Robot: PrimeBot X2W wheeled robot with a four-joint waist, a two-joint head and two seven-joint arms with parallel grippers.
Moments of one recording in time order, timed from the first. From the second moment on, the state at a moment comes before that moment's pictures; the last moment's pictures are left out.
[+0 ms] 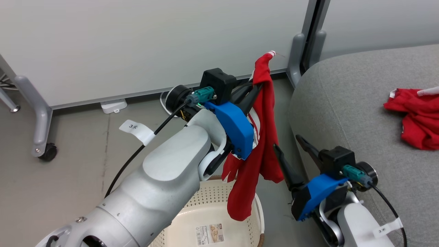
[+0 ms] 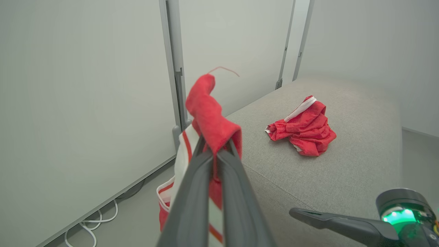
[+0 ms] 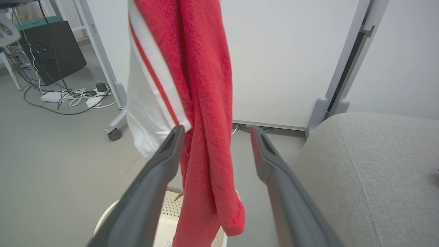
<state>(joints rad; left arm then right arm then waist) -0.95 0.05 -1.04 0.72 -0.86 -0.06 -0.14 -0.26 -0.05 0.21 0.27 0.13 0.13 0.00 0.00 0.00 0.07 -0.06</state>
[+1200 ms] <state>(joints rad) -0.98 0.05 -1.18 0.73 -1.00 -0.04 -0.18 -0.70 -0.05 0.45 0.90 0.35 0.13 -0.09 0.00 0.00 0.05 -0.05</state>
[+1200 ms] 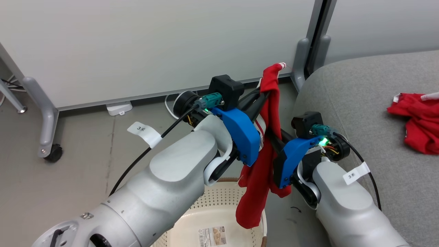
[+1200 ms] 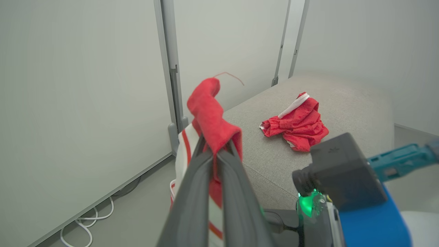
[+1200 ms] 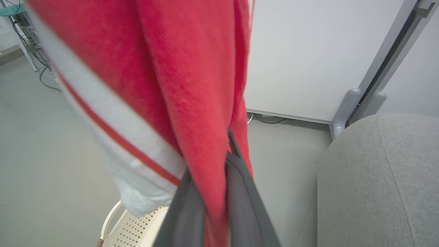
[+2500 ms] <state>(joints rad) -0.88 0.10 -1.15 0.72 -1.01 -0.04 -0.26 -0.77 -0.05 0.51 1.05 0.42 0.13 -0.21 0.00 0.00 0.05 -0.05</state>
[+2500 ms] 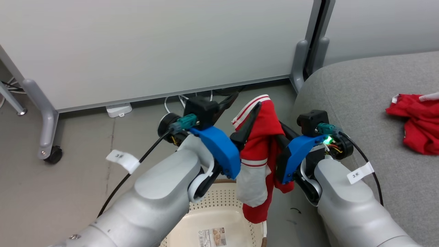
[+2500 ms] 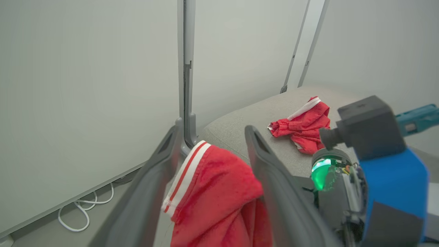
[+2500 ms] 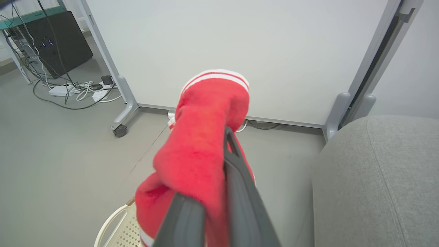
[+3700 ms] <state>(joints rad) -0.12 0.23 -0.45 0.23 -0.43 -0.11 -0.26 -0.73 -0.08 0.43 0.90 0.36 0.13 -0.19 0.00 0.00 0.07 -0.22</state>
